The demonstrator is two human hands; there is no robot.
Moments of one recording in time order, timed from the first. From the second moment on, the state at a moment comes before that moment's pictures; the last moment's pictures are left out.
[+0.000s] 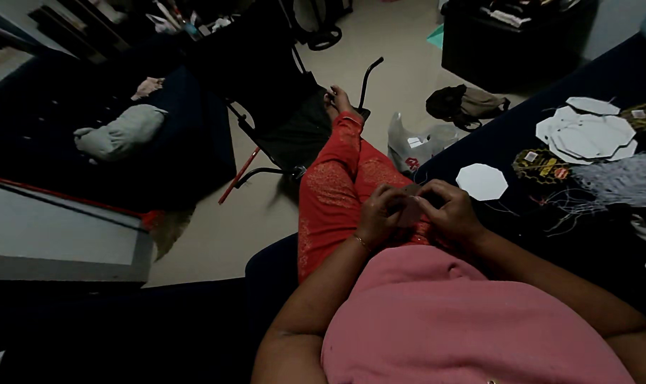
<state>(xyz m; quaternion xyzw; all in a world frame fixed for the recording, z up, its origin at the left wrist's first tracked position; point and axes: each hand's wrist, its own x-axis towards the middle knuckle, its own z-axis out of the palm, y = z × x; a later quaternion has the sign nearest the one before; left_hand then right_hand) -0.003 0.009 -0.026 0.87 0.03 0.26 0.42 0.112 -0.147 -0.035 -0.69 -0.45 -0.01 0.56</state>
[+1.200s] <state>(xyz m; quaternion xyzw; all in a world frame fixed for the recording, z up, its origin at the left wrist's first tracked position) 0.001 0.001 -0.024 0.87 0.05 0.25 0.43 0.113 -0.137 -0.040 -0.70 -0.48 -0.12 0.51</state>
